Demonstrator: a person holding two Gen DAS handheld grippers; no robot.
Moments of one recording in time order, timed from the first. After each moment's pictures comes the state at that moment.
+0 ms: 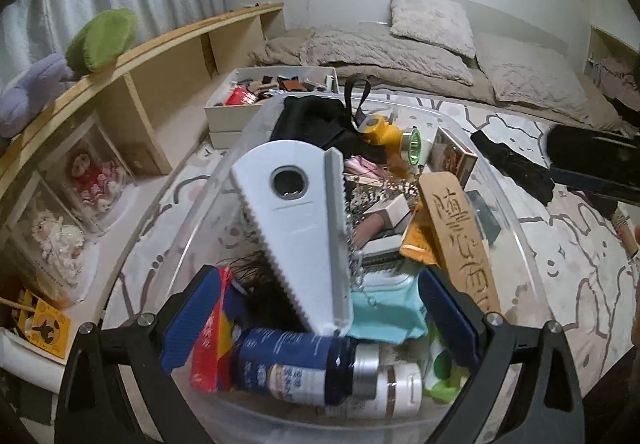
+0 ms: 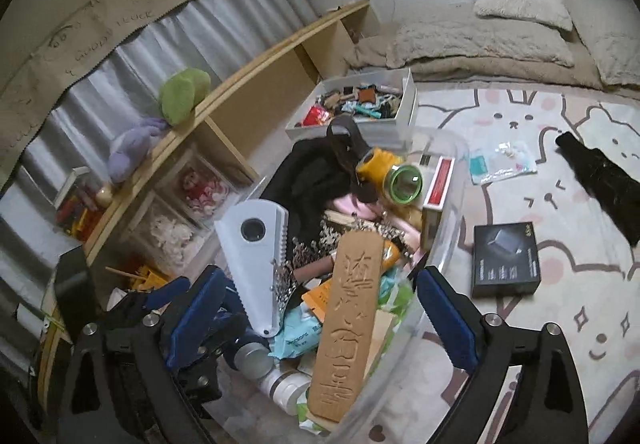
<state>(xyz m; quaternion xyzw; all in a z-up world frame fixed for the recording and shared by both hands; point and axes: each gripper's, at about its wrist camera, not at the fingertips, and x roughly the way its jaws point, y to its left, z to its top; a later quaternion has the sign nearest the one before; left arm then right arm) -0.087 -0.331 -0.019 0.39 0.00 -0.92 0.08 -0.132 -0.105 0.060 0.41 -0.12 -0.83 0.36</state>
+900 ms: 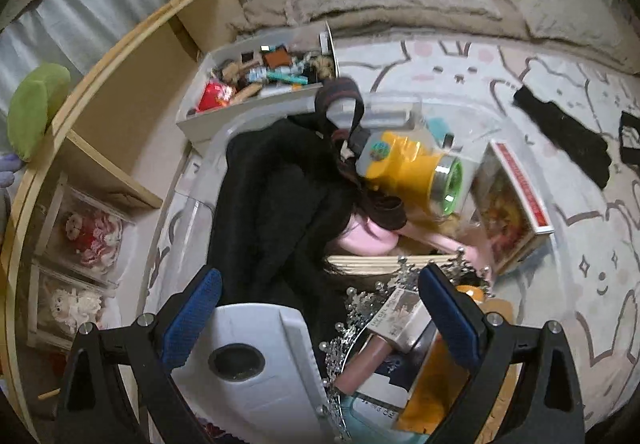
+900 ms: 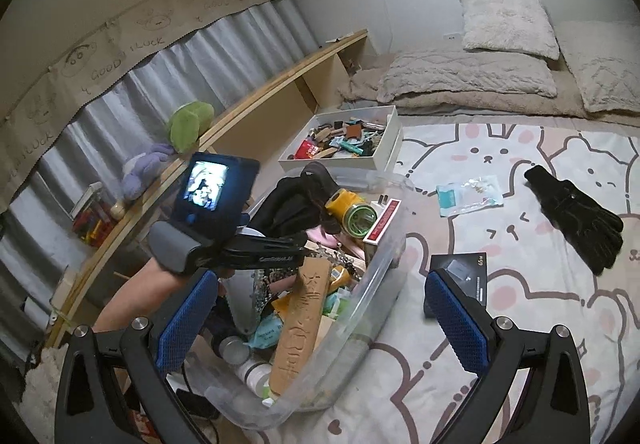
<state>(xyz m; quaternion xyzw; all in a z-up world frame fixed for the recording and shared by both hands) -0.246 -0.306 -0.034 0.51 -0.10 -0.85 0.12 -0.134 -0.028 0.090 0.37 -0.12 -0.85 0.37</state>
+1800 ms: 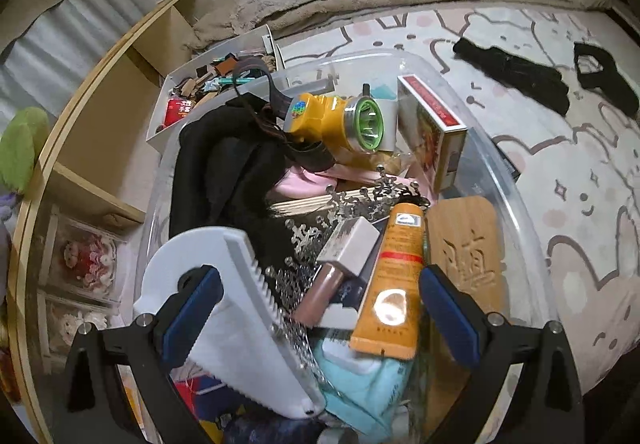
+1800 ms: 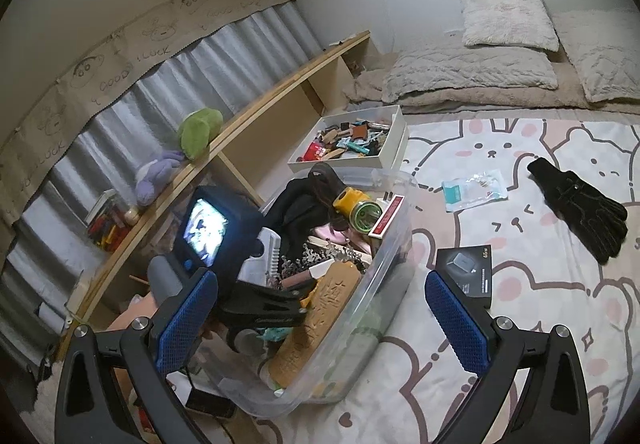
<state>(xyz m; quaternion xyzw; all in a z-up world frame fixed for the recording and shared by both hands) -0.191 -0.264 -0.038 0.51 -0.17 -0.84 0.05 -0.129 -0.014 0.091 0.36 -0.14 -0.84 0.38</state>
